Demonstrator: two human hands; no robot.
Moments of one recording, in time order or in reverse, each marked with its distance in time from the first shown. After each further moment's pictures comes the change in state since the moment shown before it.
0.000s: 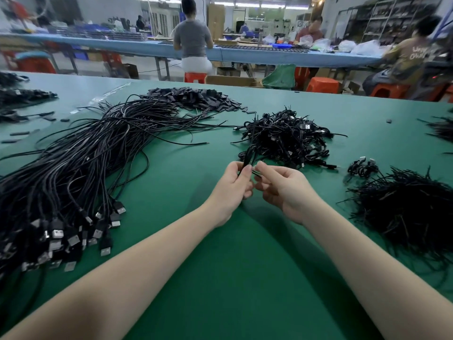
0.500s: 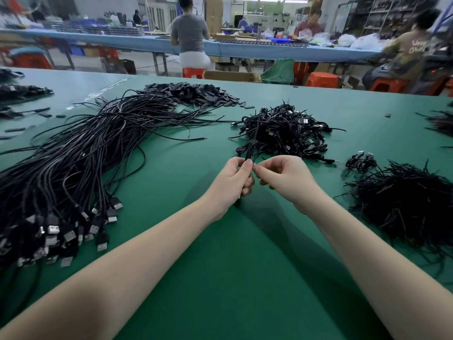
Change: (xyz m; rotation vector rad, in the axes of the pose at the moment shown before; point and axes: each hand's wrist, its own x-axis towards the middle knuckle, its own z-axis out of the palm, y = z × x) left_hand 0.000 0.003 -0.002 0.067 -0.060 -0.053; right_hand -0.002 -0.011 -0.006 -0.589 0.061 -0.301
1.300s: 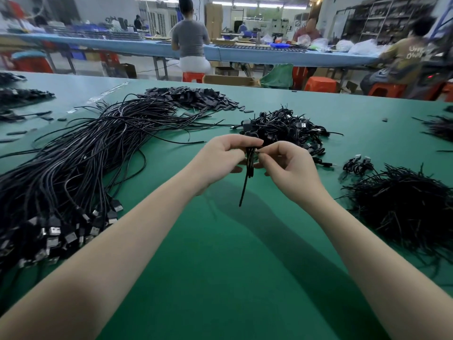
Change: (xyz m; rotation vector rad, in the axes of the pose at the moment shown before) left_hand -0.005 0.070 -0.020 0.309 -0.069 0.120; right_hand -0.006 -0.018 -0.007 0.035 0.107 -0.307
